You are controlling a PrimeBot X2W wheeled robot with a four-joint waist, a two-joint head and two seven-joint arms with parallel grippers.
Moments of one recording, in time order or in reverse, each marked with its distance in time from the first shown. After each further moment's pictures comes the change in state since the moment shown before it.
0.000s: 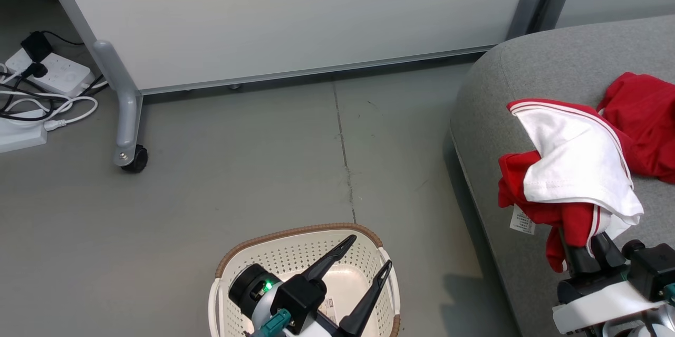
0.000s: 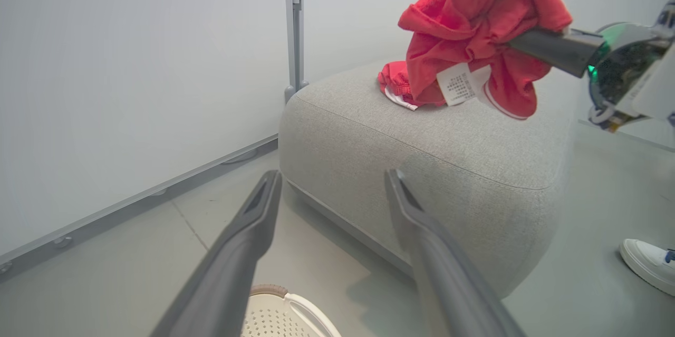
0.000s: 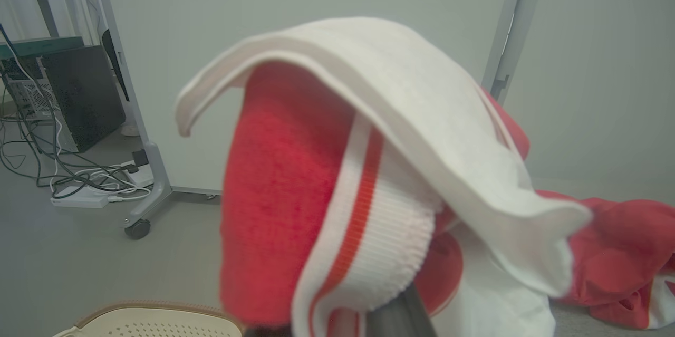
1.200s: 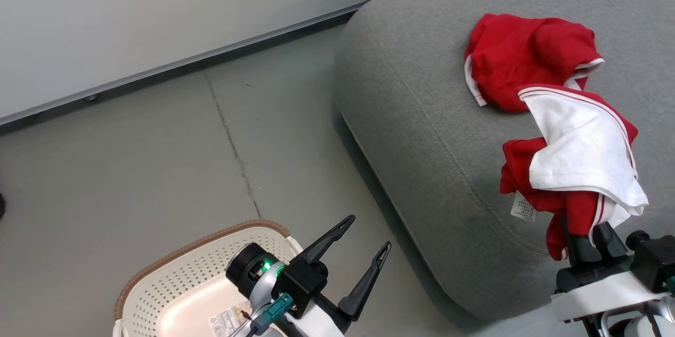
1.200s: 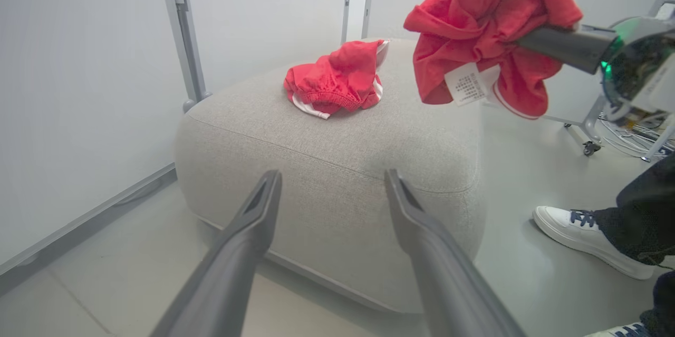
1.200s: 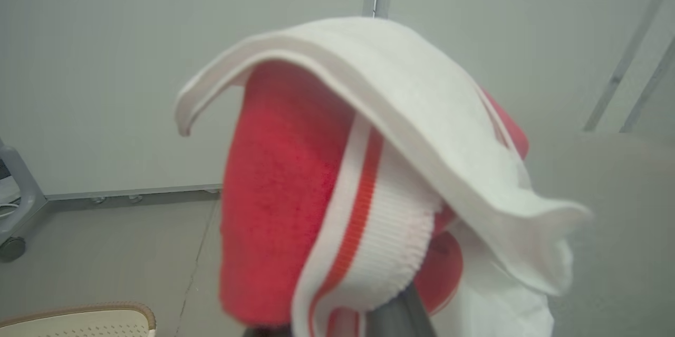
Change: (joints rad) left arm -0.053 0.000 0.009 0.004 0.041 0.001 0.000; right arm -0.026 0.031 -0.028 -0.002 -0.003 0.000 0.000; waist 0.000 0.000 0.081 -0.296
